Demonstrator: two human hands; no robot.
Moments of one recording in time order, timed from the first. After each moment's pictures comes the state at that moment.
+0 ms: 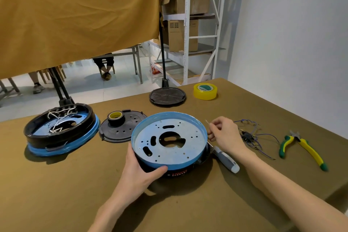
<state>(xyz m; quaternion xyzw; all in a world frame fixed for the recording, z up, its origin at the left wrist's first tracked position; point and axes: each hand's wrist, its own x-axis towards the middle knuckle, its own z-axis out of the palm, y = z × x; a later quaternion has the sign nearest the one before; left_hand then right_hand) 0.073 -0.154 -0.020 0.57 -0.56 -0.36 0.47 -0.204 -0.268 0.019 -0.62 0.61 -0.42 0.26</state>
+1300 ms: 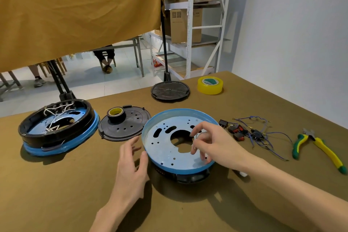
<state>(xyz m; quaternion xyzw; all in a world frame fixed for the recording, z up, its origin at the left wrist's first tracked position) 0.081 -0.167 -0.027 0.63 -0.57 -0.19 0.48 -0.170 -0.221 0.049 -0.73 0.45 -0.30 0.42</state>
